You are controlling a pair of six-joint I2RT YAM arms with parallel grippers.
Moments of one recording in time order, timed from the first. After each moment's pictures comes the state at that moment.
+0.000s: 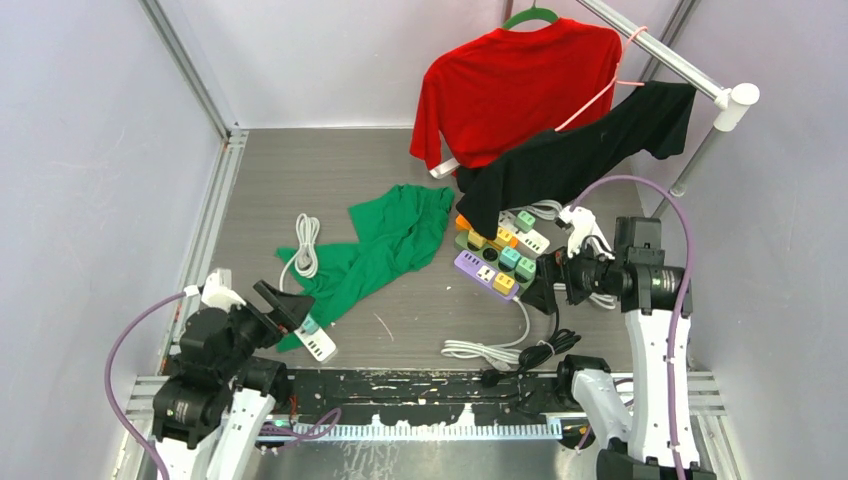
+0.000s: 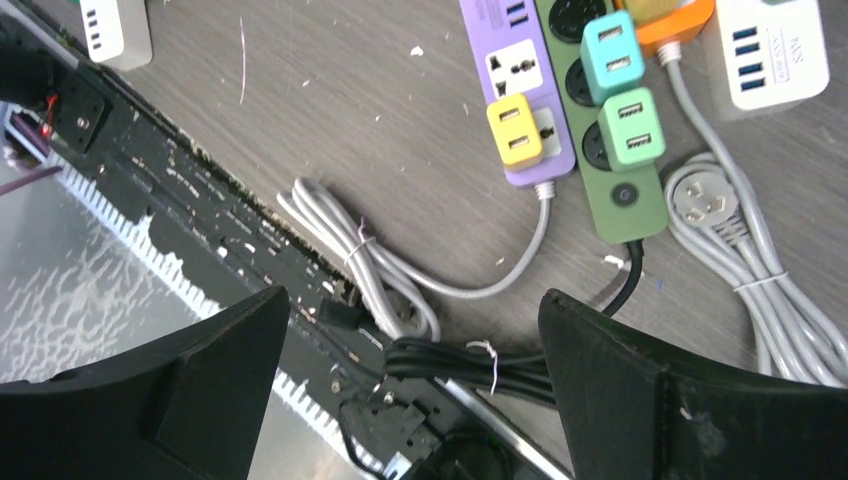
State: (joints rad) left arm -0.20 0.08 0.69 -1.02 0.10 -0.79; right arm -0.13 0.83 1.09 -1.30 -0.70 -0.43
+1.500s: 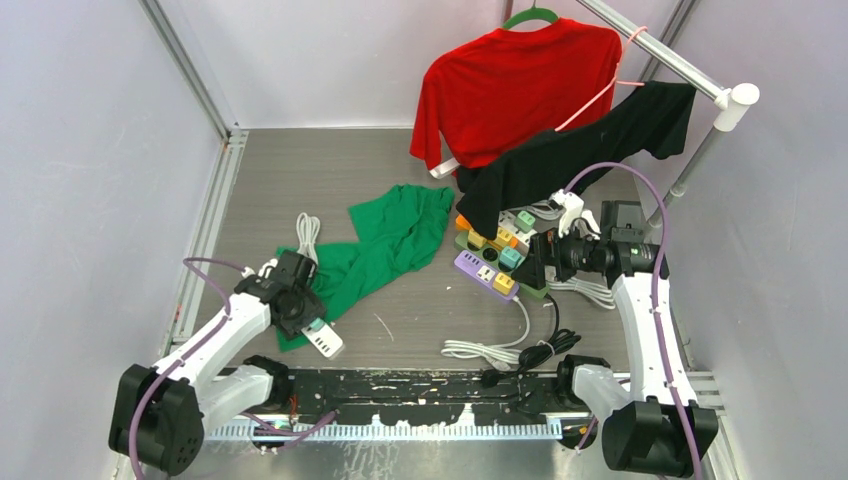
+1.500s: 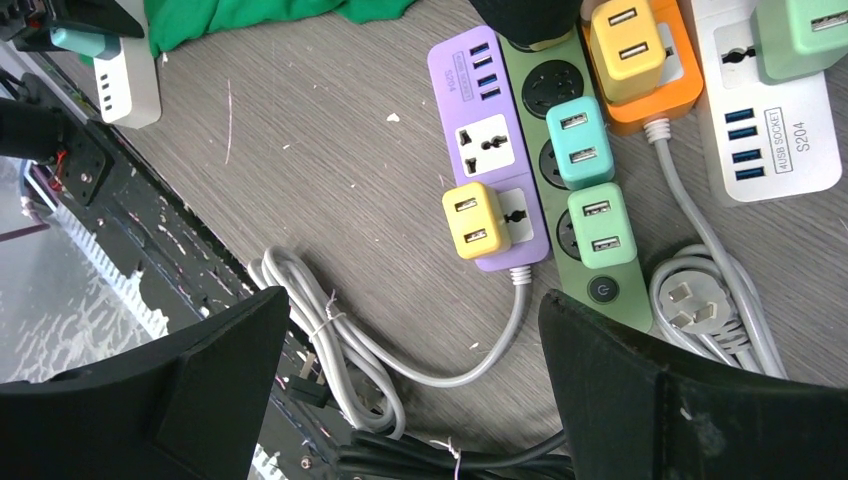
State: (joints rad) left arm -0.33 1.00 0.52 -0.81 -0.21 -1.03; right arm -0.12 0.97 0.91 -0.92 -0.79 -0.34
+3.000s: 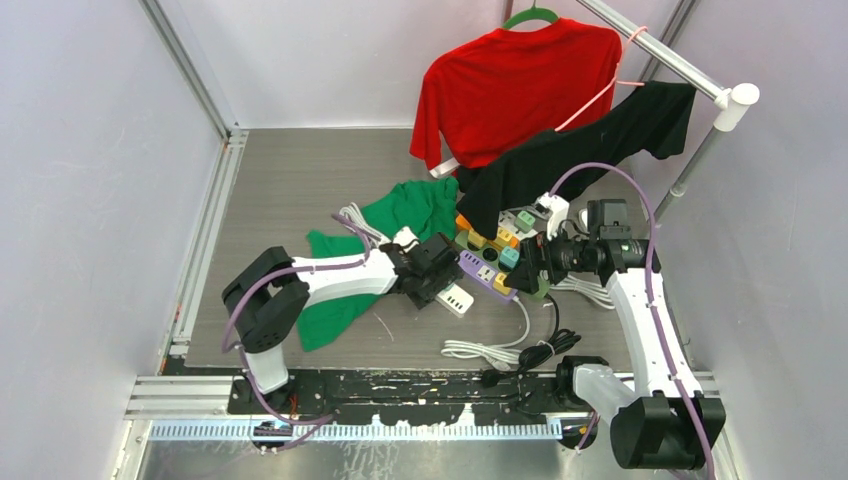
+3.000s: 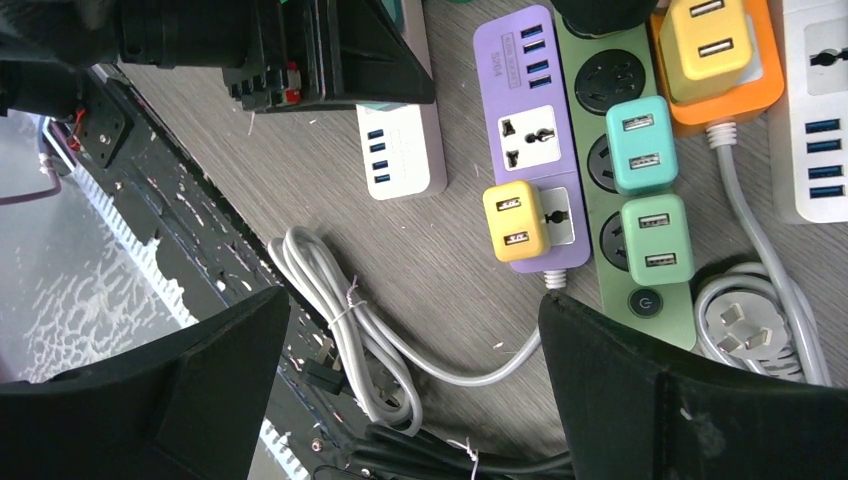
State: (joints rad) left arm -0.99 1.80 1.16 -0.42 -0.25 -1.57; right arm -0.03 1.00 0.91 -0.93 -0.79 -0.35
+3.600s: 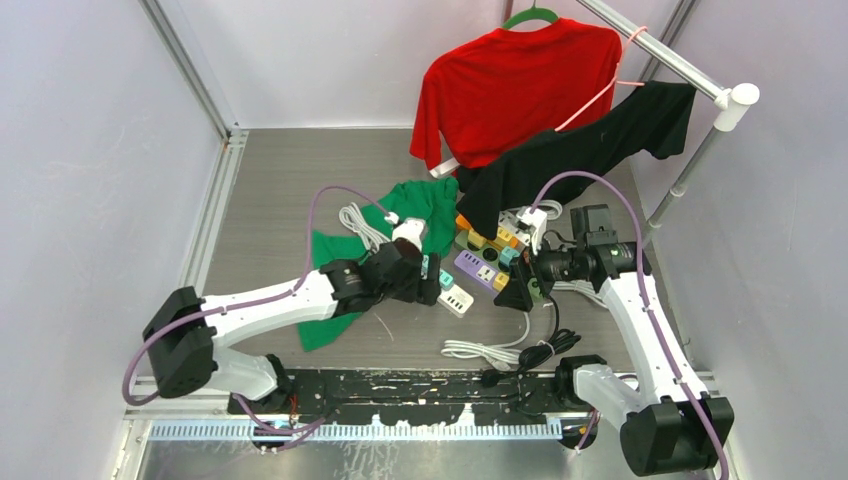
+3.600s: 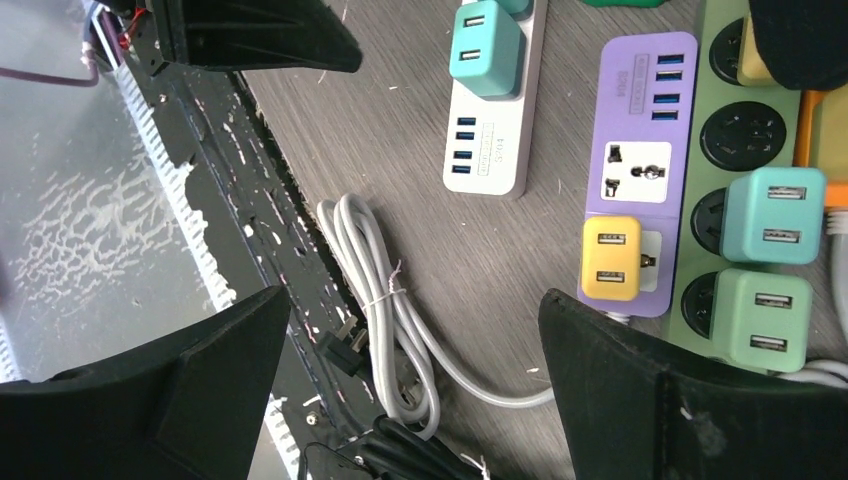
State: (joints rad) left arm -1.04 1.40 0.97 -0.36 -0.27 -0.76; right arm 0.08 0.98 0.89 -0.97 -0.88 -0.48
